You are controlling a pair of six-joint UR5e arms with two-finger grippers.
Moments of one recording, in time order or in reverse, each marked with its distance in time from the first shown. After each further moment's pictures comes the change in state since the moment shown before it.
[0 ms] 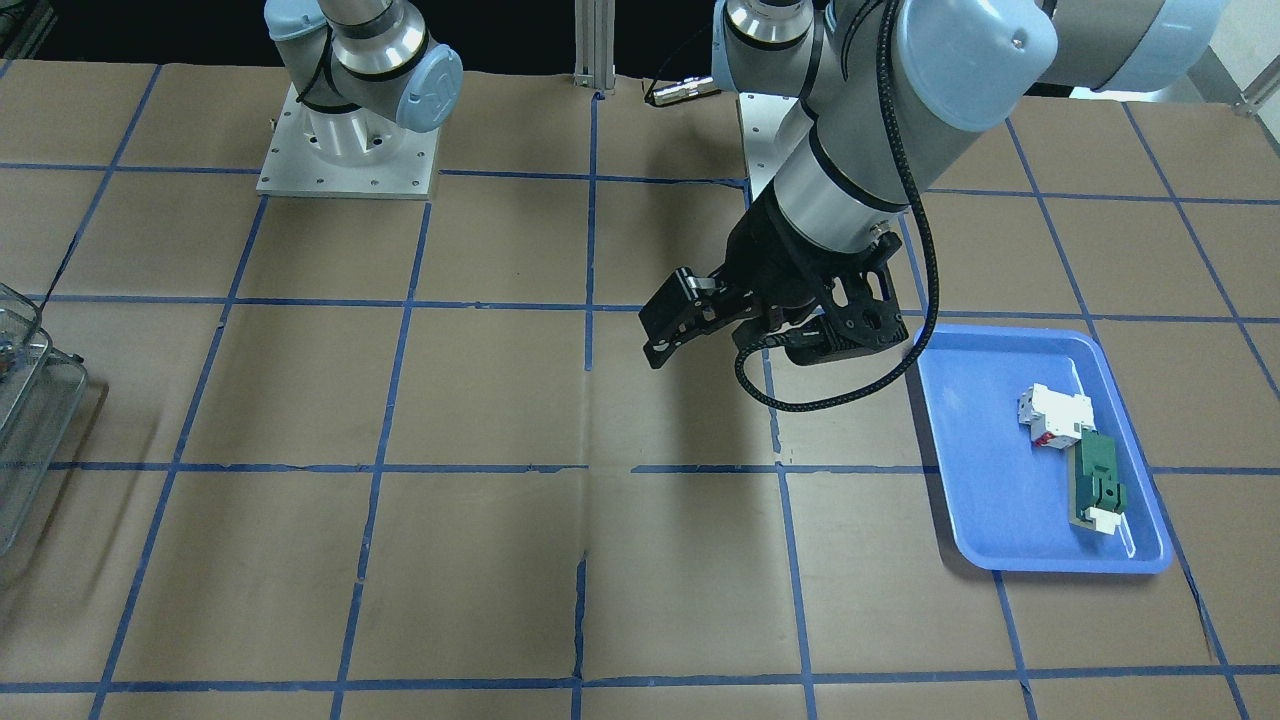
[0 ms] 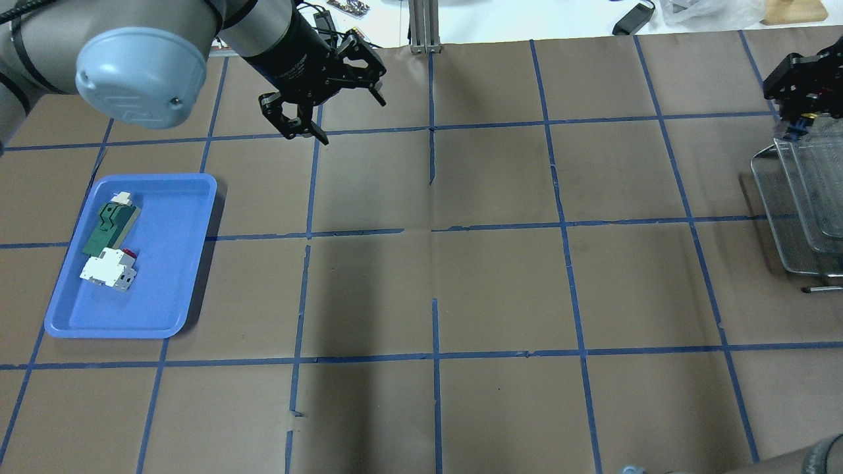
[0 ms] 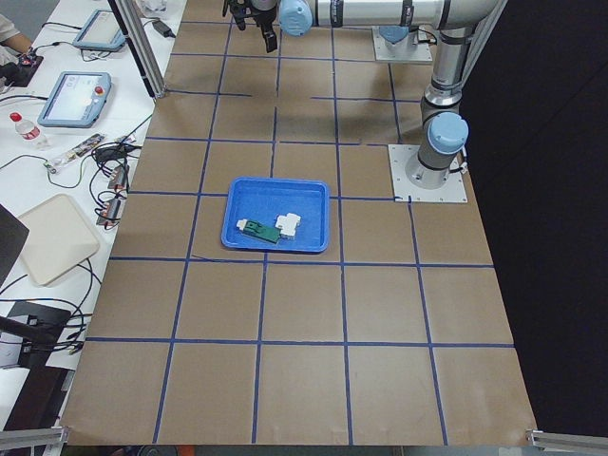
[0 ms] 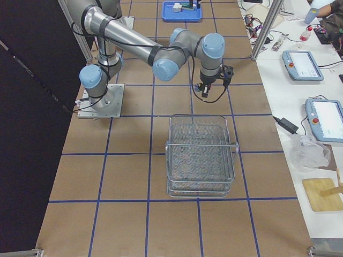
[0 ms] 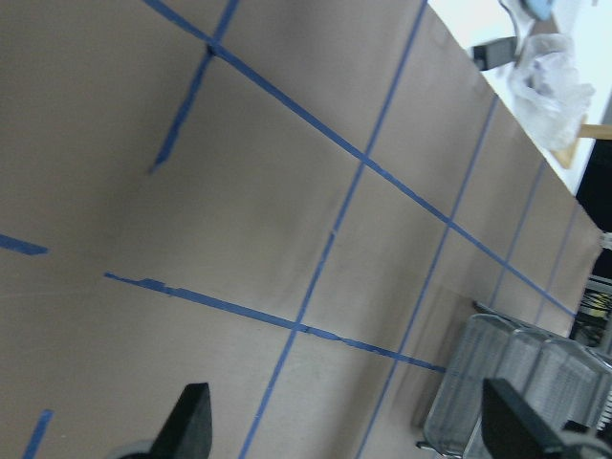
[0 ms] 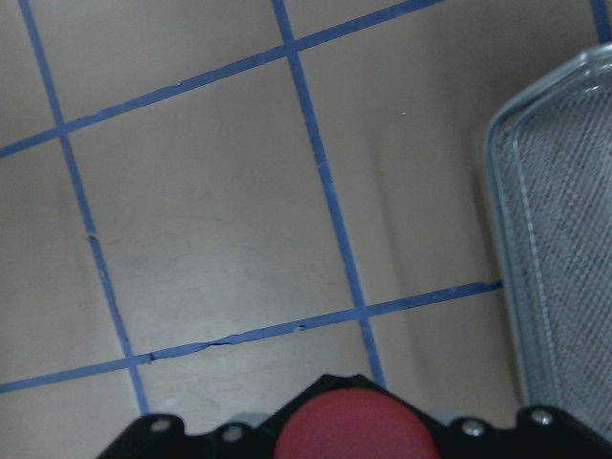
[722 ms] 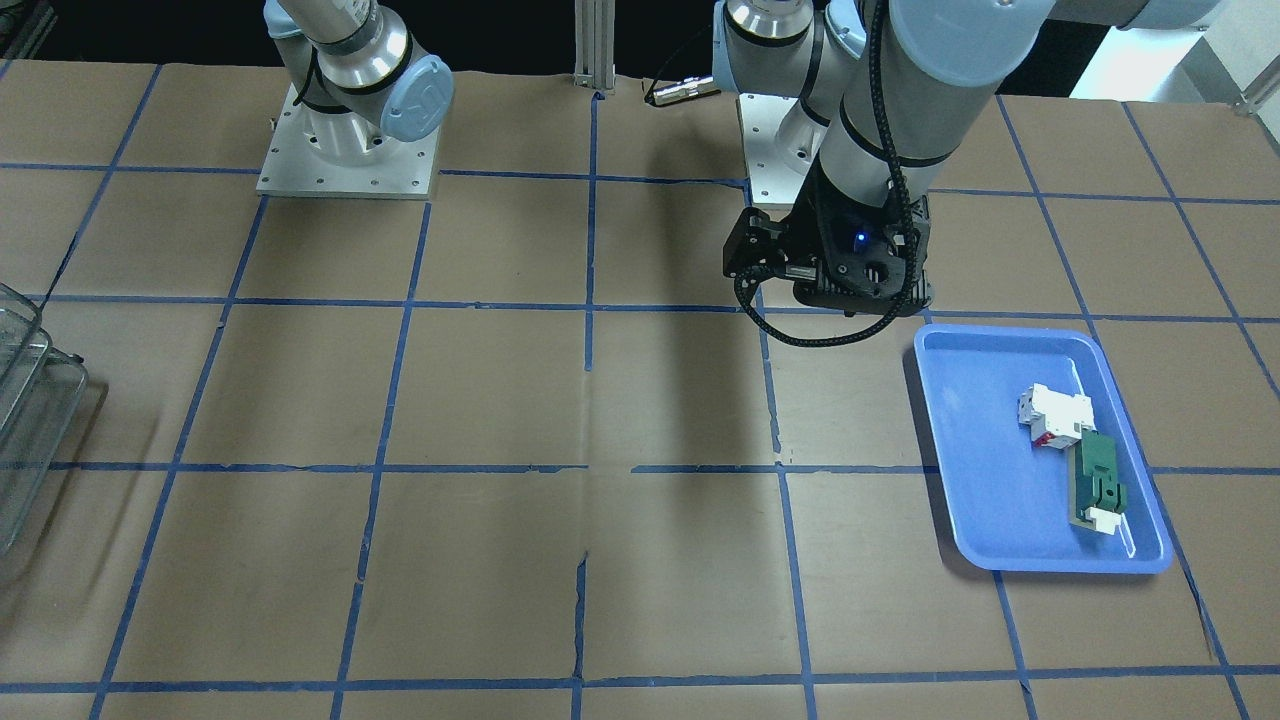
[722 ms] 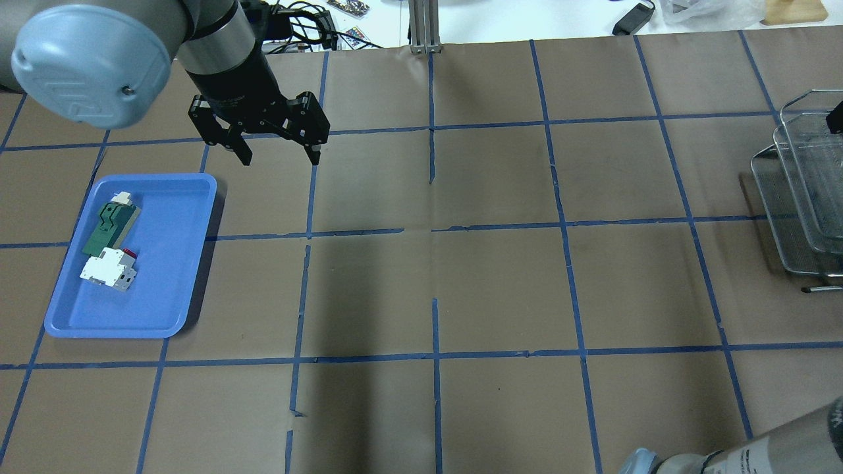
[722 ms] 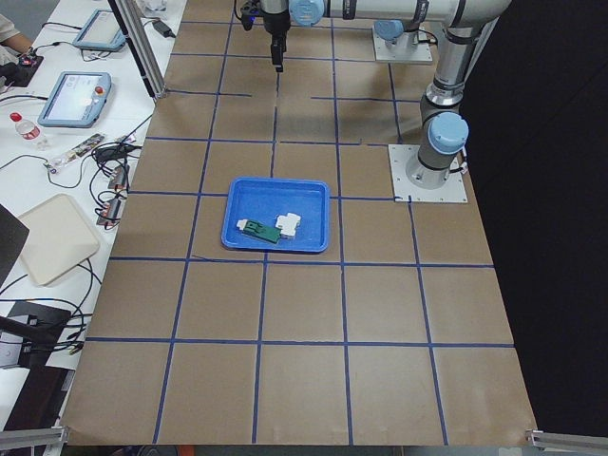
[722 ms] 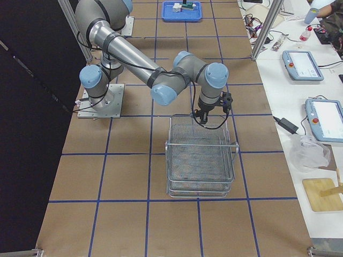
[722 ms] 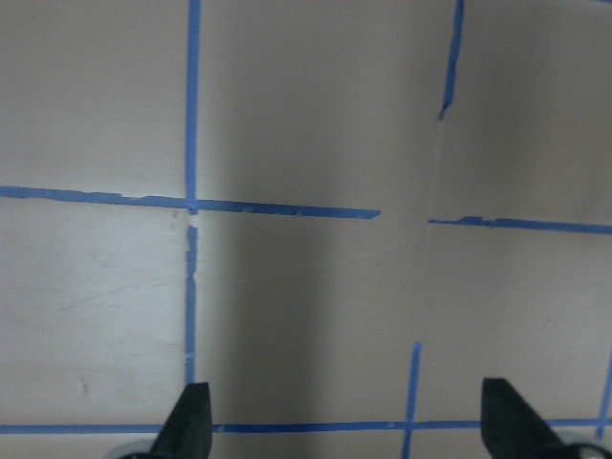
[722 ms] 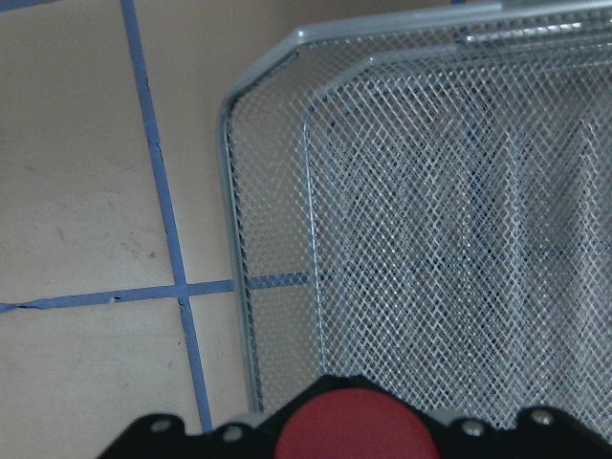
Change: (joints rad) left arm 0.012 0.060 -0.013 -0.158 0.255 0.426; right arm -0.109 0.085 -0.025 0.003 -0.105 -0.218
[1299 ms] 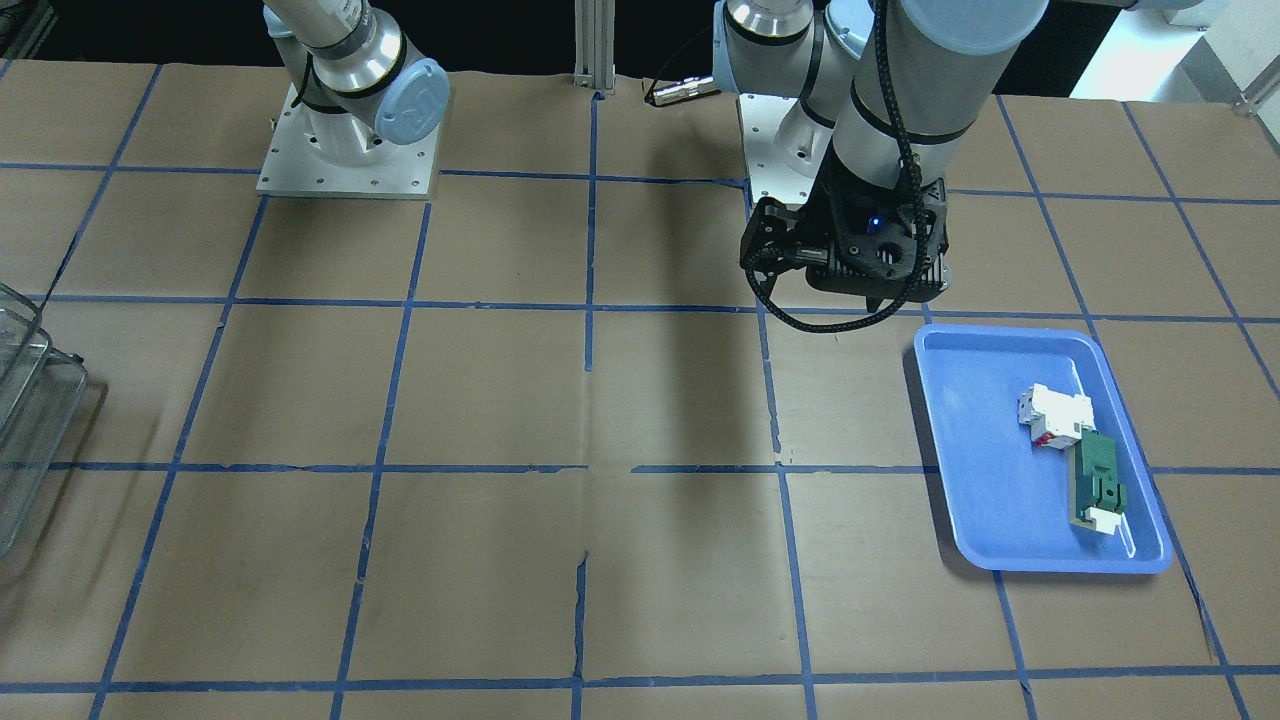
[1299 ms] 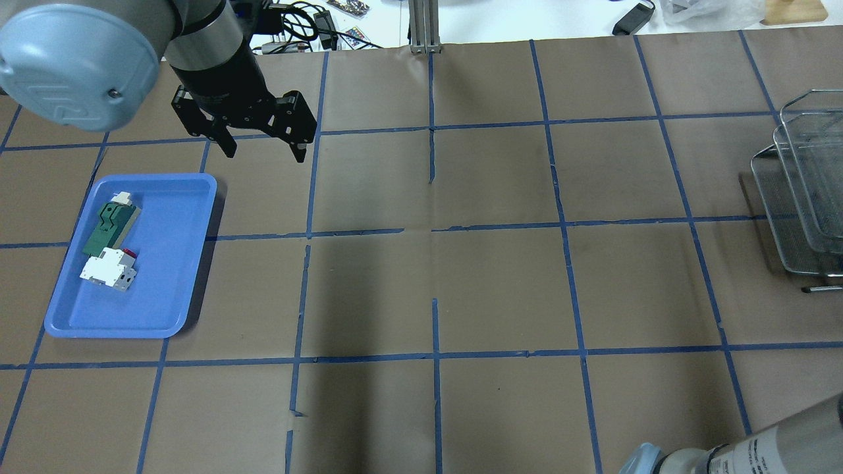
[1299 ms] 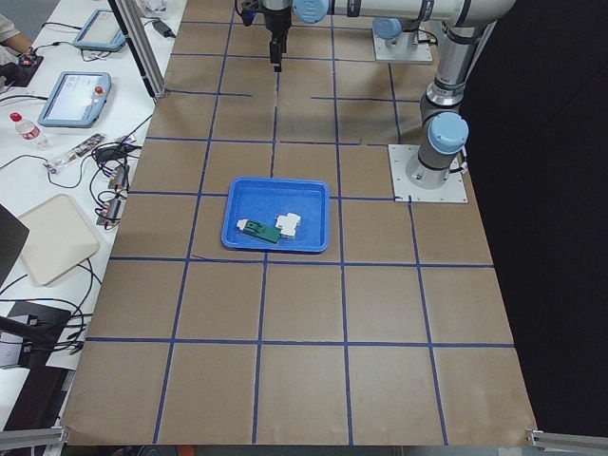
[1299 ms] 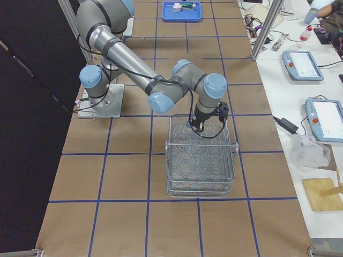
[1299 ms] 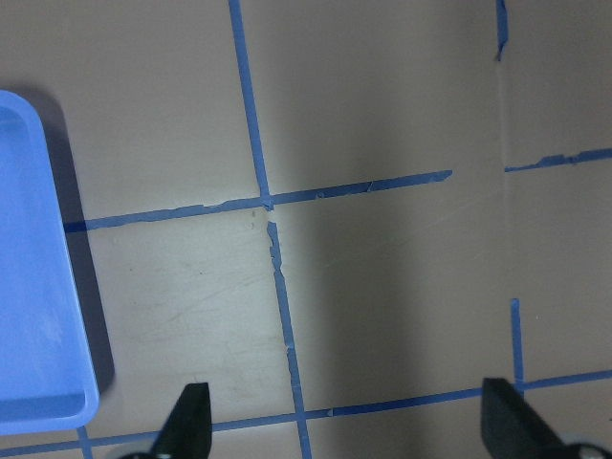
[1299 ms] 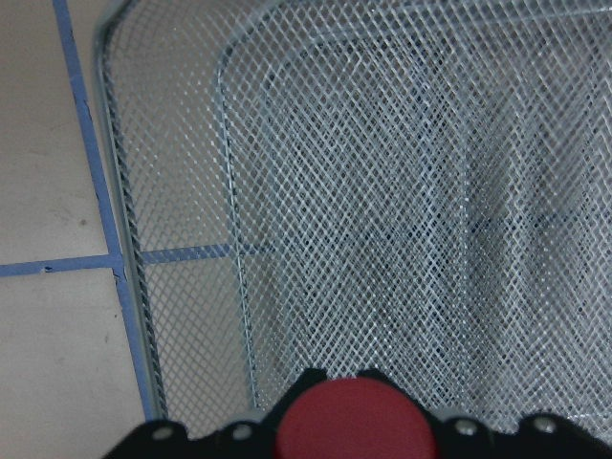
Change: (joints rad) left arm 0.002 0.017 -0.001 0.014 0.045 0.025; right arm -0.043 0.022 0.005 0.001 -0.047 -0.057
